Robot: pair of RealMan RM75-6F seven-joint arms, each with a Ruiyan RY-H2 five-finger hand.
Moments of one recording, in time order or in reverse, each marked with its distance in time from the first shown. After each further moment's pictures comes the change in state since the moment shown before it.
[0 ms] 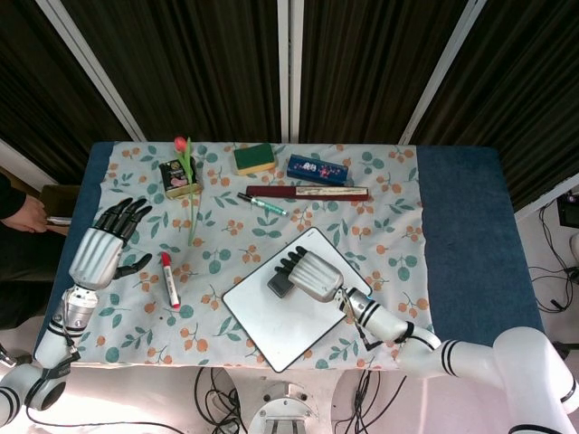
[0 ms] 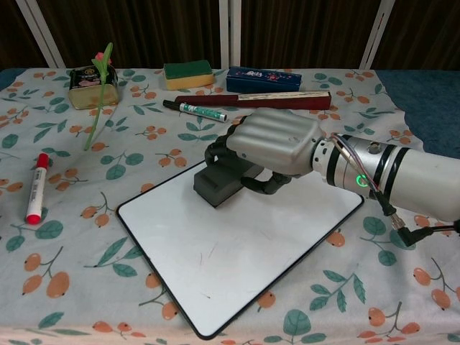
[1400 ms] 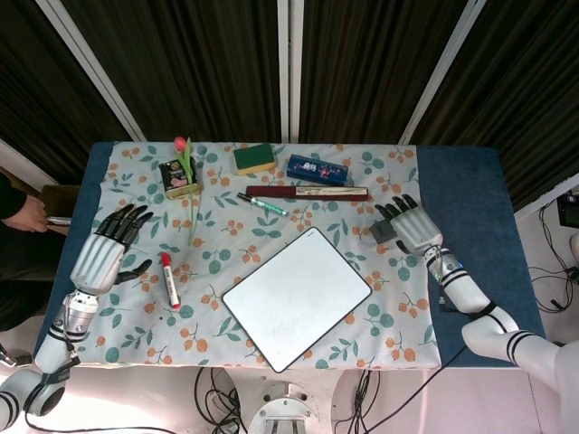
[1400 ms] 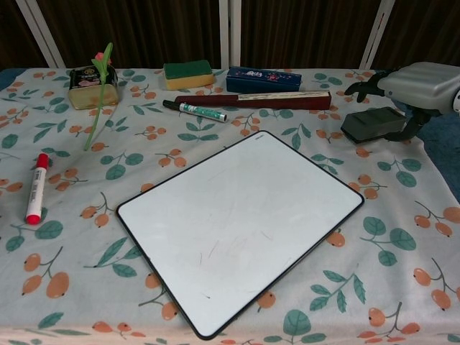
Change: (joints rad) left arm 0.018 -0.007 0.016 0.005 0.006 -0.003 0.013; right arm -0.129 0.243 0.004 0.172 0.161 -0.020 0.231
